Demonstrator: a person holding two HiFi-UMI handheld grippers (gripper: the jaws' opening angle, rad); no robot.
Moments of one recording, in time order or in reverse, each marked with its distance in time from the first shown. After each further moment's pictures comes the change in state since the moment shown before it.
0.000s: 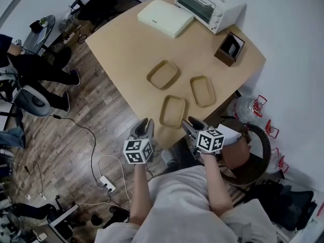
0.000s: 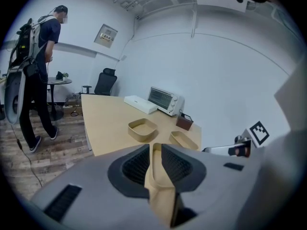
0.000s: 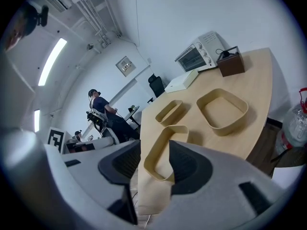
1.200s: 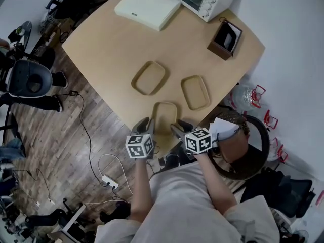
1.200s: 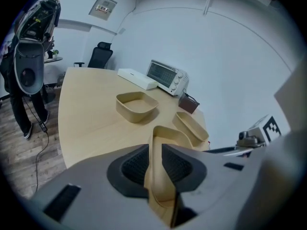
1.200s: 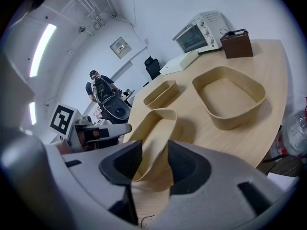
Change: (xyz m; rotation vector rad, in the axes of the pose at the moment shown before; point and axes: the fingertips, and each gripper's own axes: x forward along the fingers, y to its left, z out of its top) left arm 0.120 0.002 -0.051 -0.047 0.259 -0.054; right arm 0.059 -0.054 -0.030 -0.030 0.209 -0.044
